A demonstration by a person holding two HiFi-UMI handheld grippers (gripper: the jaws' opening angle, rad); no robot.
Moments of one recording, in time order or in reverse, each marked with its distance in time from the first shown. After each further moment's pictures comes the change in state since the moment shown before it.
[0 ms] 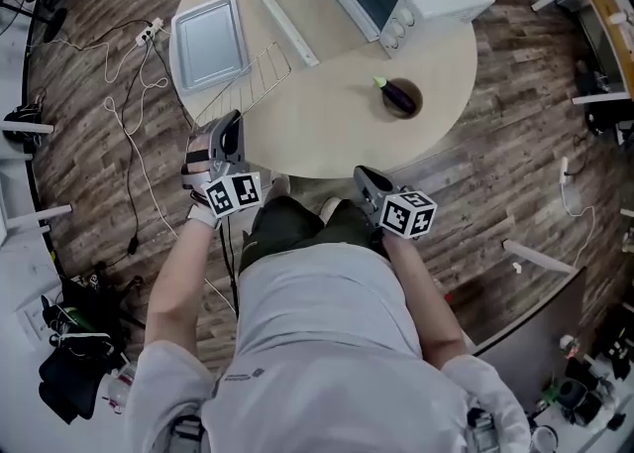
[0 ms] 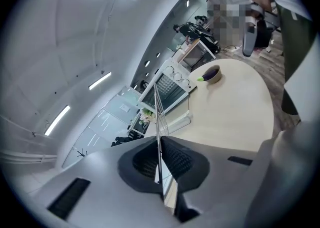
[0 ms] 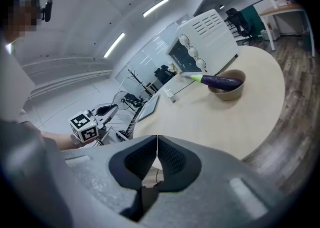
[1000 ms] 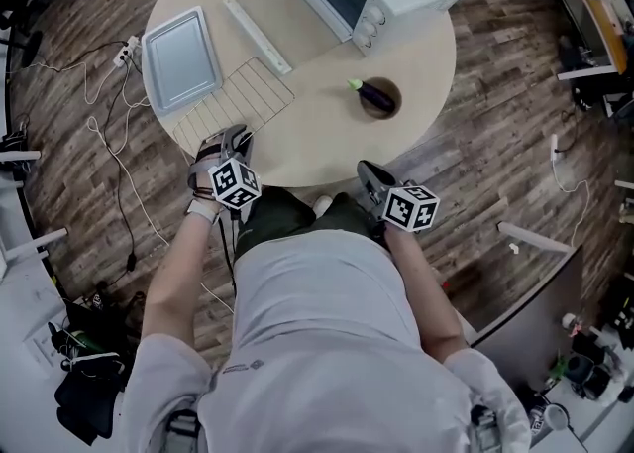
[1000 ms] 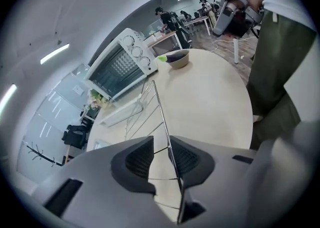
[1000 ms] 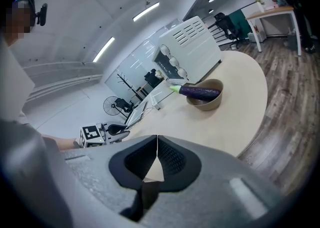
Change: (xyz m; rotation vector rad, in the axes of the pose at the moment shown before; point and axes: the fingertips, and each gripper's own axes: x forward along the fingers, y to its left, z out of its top) left arm 0.065 -0.128 -0.025 0.027 0.150 -0.537; right arm -0.020 -0.047 0.031 0.066 -0.047 -0.095
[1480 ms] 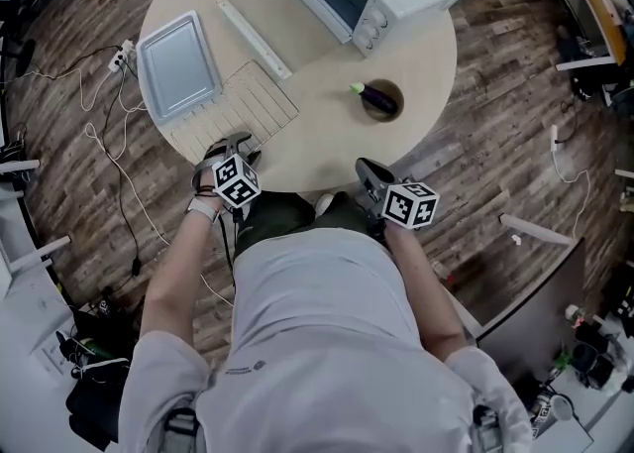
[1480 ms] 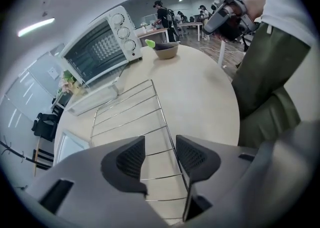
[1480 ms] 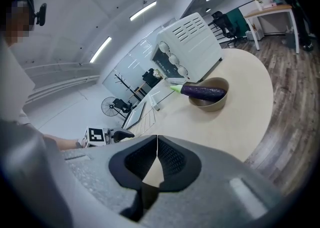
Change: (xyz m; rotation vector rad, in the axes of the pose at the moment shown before) left arm 0.028 -0.037 -0.016 -0.047 0.041 -0.312; right arm 0.019 0.003 0.009 0.025 0.006 -0.016
